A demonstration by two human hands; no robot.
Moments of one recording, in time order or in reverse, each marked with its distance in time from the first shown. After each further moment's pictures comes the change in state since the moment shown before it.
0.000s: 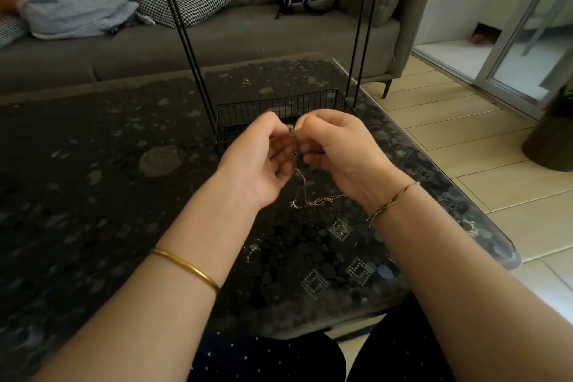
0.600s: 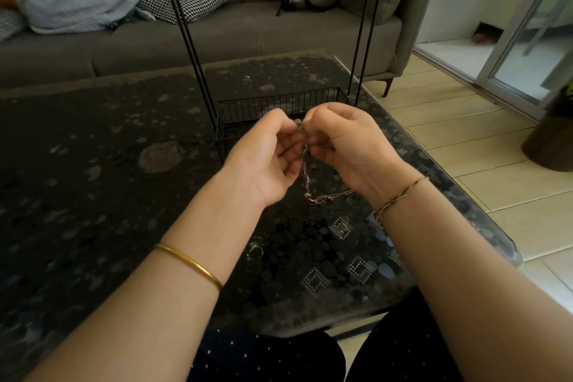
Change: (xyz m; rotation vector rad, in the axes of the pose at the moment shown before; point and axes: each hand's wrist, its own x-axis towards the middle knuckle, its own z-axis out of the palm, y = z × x) left_hand -0.003 -0.001 0.005 0.025 -0.053 -0.011; right_hand 0.003 -0.001 -0.003 0.086 0.031 0.009
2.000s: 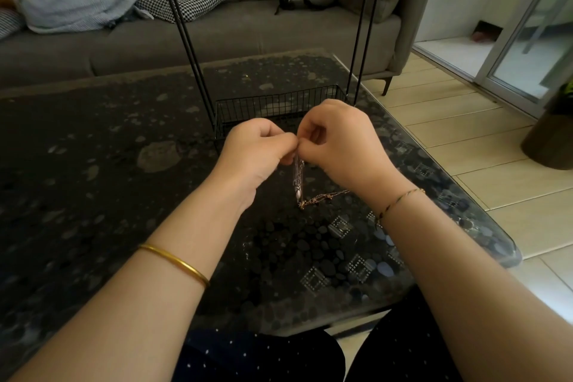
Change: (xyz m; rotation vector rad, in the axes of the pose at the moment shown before) left_hand 0.008 -0.005 -0.014 0.686 0.156 0.356; right_hand -0.002 0.005 -0.007 -1.008 0.036 -0.518
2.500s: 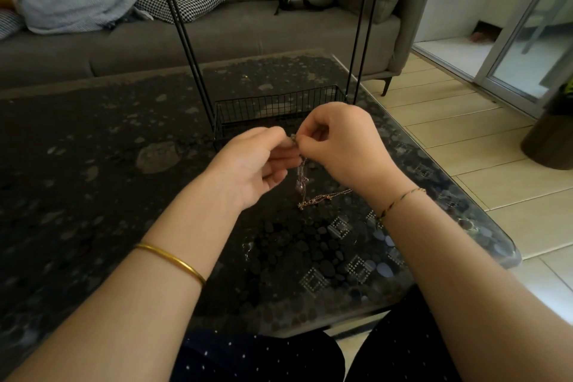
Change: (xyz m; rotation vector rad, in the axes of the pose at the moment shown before) left_hand -0.001 0.002 -0.004 -0.371 -0.154 -0.299; right_hand 0.000 0.001 -0.002 0.072 0.003 0.078
